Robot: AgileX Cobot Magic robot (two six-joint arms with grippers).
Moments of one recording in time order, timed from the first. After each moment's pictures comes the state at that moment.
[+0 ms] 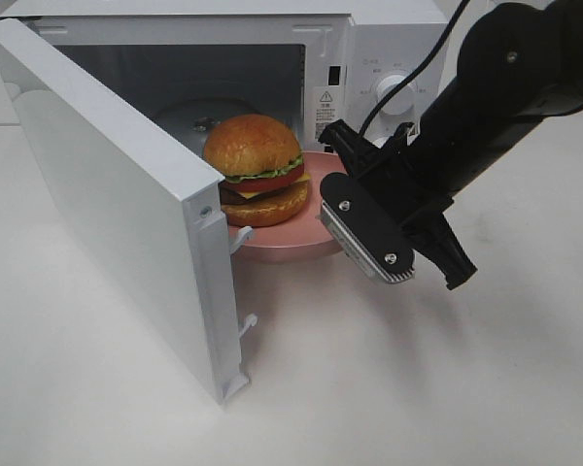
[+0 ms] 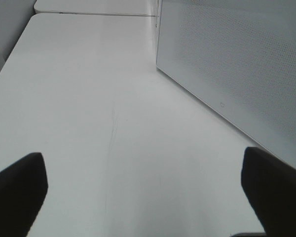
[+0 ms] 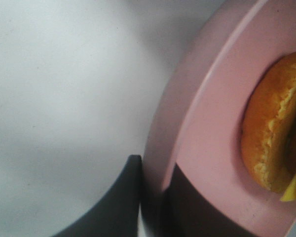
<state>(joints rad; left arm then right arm) 0.02 0.00 -0.52 -0.06 1.09 0.02 0.53 1.68 -1.00 0.22 0.45 -1.86</state>
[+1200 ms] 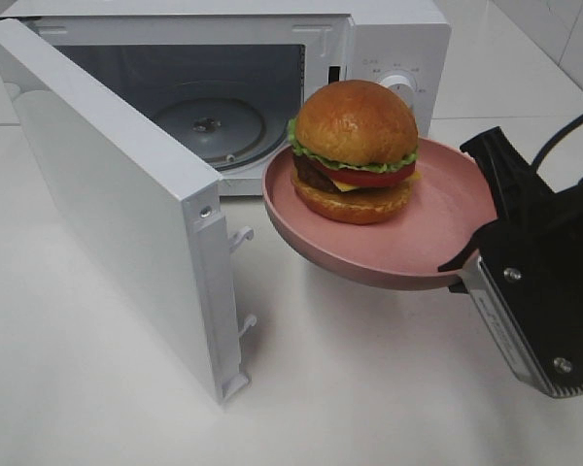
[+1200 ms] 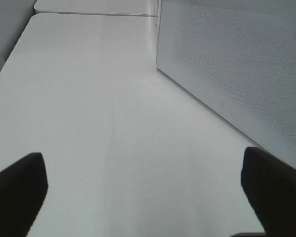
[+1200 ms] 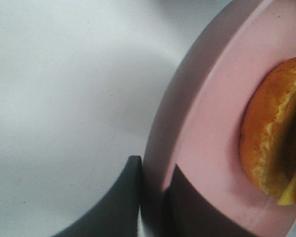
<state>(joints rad) 0.02 0.00 -0.52 -0.06 1.09 0.02 0.52 1.13 -0.56 0.14 0.36 -1.63</state>
